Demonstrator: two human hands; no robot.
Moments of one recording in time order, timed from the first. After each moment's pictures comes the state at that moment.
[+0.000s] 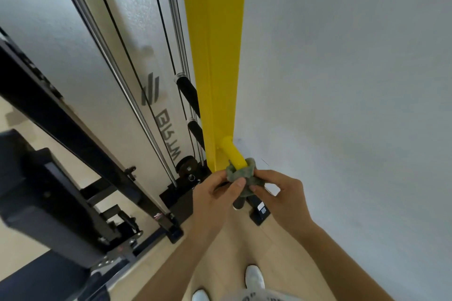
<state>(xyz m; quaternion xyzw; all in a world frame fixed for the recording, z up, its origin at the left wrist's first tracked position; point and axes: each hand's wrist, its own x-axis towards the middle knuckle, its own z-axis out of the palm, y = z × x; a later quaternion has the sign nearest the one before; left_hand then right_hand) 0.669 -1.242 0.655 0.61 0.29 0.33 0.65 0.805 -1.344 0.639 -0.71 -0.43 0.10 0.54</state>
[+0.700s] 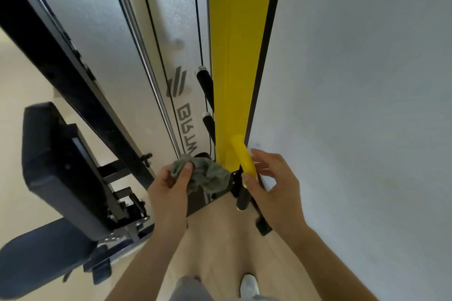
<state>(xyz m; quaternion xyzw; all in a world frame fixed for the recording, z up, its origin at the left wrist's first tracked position) 0.636 -1.198 0.642 0.43 0.49 0.48 0.59 0.801 -1.300 0.668 -0.69 -0.46 0.14 0.54</state>
